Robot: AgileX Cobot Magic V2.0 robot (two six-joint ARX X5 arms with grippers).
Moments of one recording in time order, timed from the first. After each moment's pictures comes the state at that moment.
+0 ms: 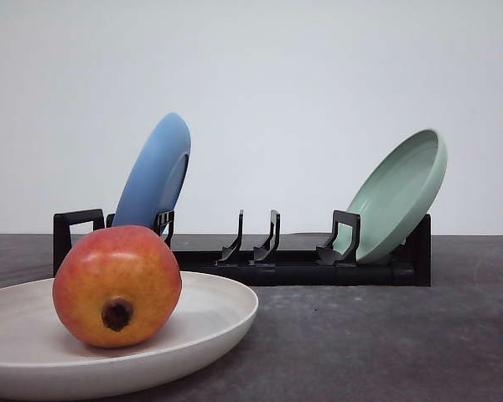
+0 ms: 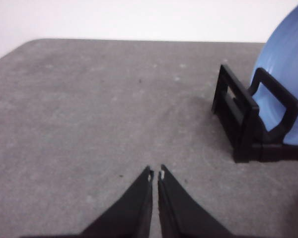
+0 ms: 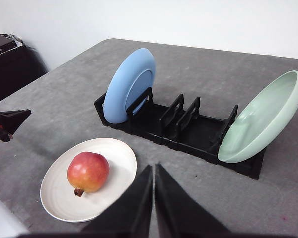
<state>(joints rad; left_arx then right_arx) -0.02 0.03 0.02 -0.18 -0.05 0.00 0.89 0.35 0.87 -0.80 0.19 0.28</state>
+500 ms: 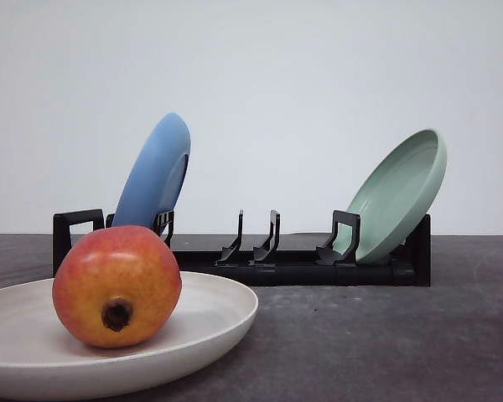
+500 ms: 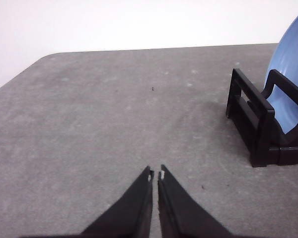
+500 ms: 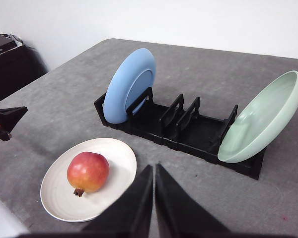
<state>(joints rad) 0.02 0.00 0.02 -0.18 -0.05 0.06 0.89 0.35 0.87 -0.80 0.19 0.28</state>
